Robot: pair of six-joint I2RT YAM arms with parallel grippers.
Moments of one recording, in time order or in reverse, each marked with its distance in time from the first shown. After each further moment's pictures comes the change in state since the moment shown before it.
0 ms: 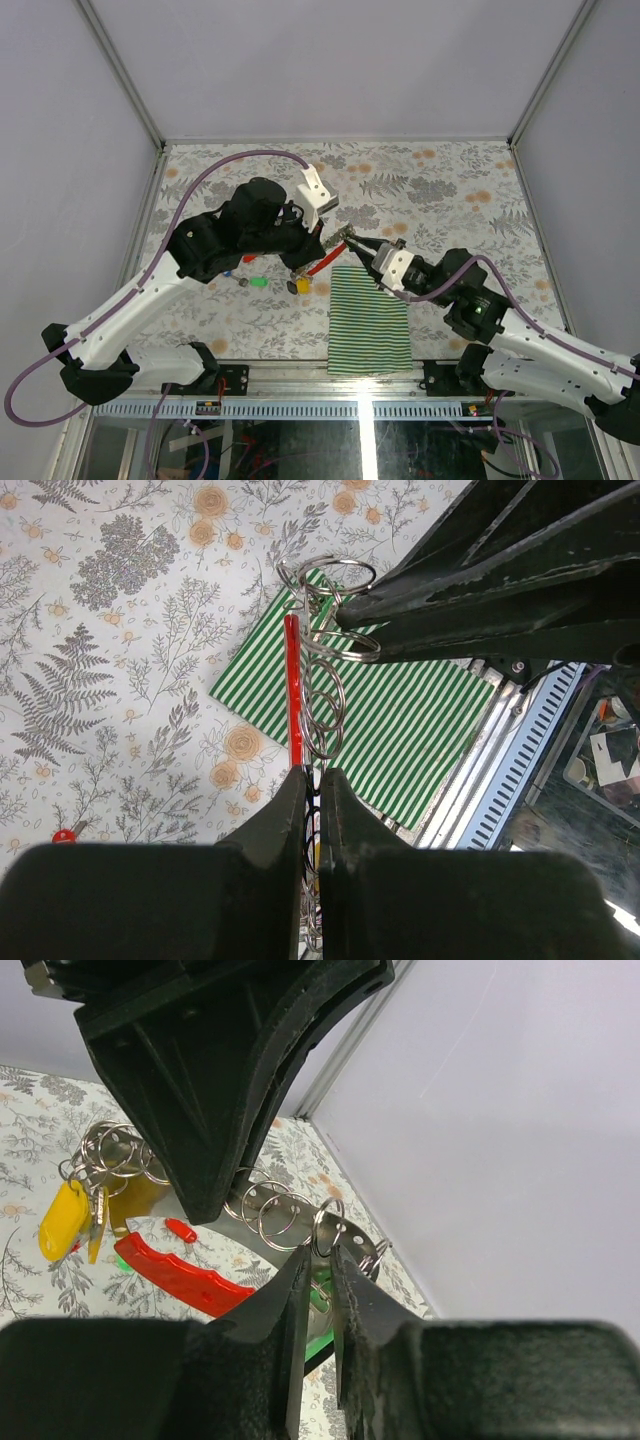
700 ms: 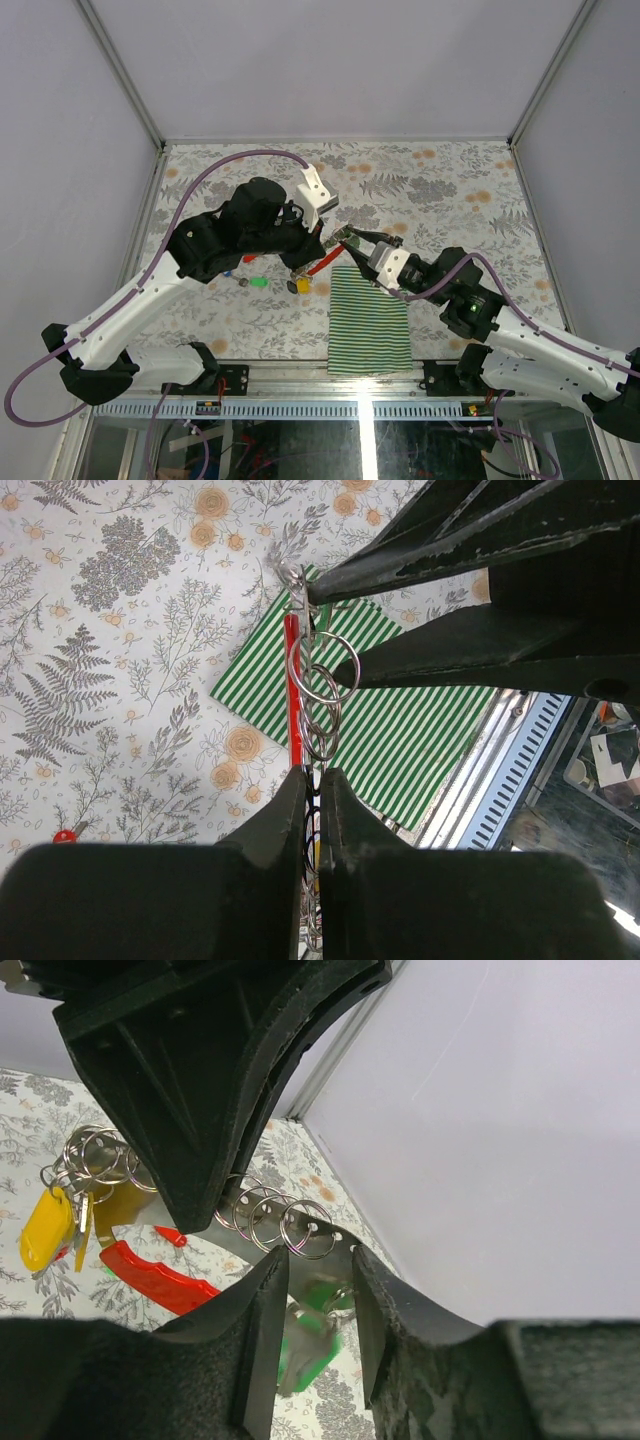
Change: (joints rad) left arm 0.000 0.000 0.003 0.001 0.000 0.000; right arm 0.000 0.037 0.000 0.046 0.018 -0.007
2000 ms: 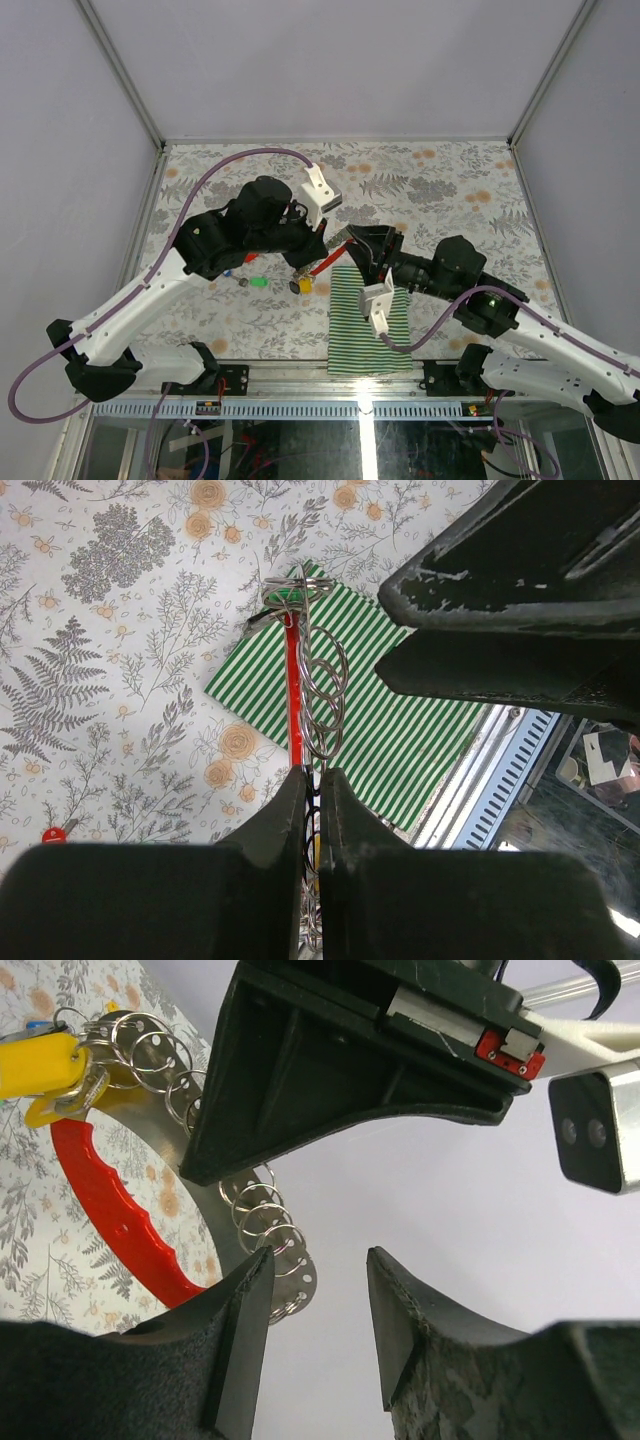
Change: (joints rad) left arm 0.000 0.026 0.006 0.000 -0.002 -0.019; right arm 0.000 -0.016 0.156 -0.367 -0.138 -0.695
